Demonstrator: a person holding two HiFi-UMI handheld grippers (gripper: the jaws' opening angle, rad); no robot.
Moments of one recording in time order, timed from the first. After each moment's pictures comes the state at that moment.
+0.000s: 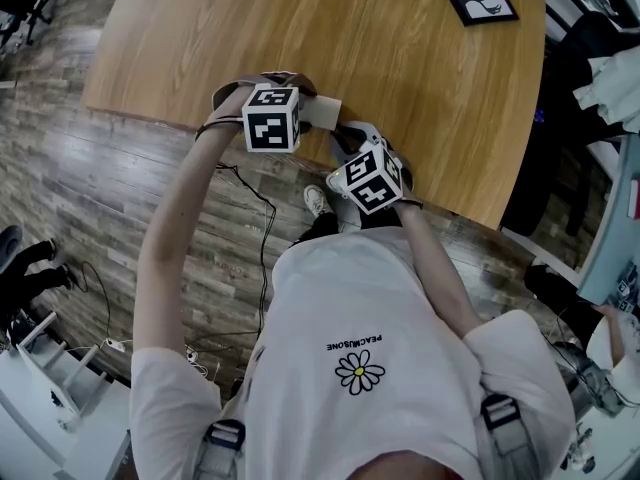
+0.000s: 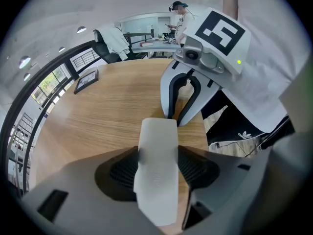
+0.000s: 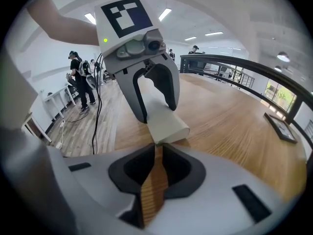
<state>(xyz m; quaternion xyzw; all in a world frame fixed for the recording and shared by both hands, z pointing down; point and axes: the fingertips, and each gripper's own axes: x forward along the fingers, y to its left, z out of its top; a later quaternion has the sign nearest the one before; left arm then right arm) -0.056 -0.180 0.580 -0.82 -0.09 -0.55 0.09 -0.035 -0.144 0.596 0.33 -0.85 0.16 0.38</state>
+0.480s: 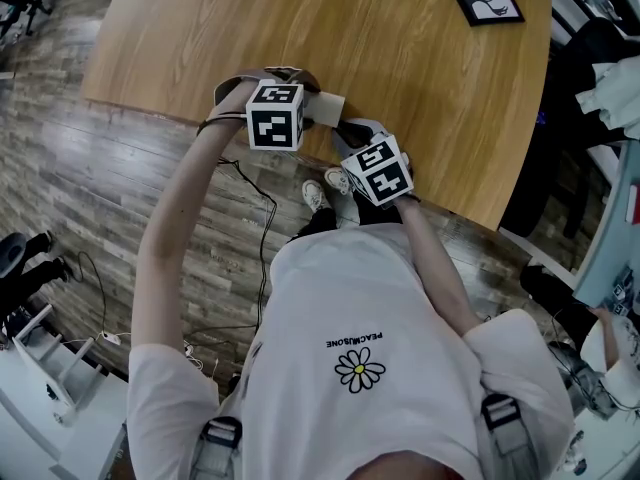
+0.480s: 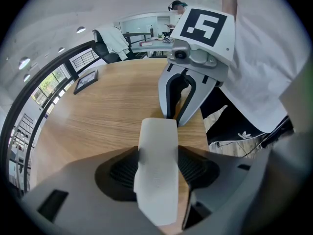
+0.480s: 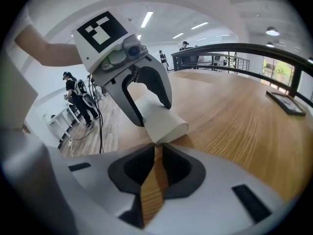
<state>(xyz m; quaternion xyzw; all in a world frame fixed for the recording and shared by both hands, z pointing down) -0.056 -0.180 0.581 -0.82 -0.09 -0.55 0.09 -0.030 -0.145 0.598 0.33 -0.85 0.24 0.34</state>
